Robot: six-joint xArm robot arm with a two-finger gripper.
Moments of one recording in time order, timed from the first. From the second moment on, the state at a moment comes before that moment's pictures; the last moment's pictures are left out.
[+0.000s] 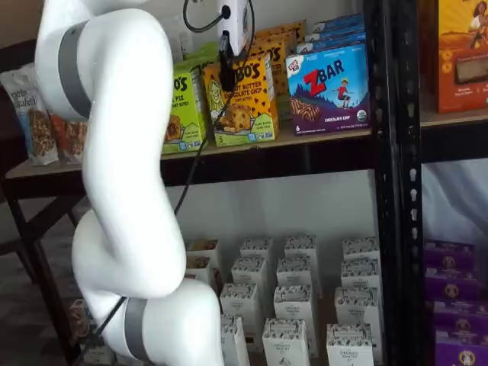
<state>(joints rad) -0.12 -0.17 -1.53 0.26 1.58 -1.65</state>
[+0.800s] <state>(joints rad) -0.12 -0.17 -1.53 0.28 1.58 -1.65</state>
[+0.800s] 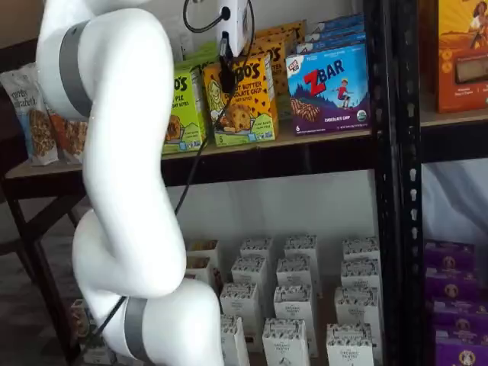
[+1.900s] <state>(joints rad) -0.11 -0.17 -1.52 0.26 1.58 -1.64</state>
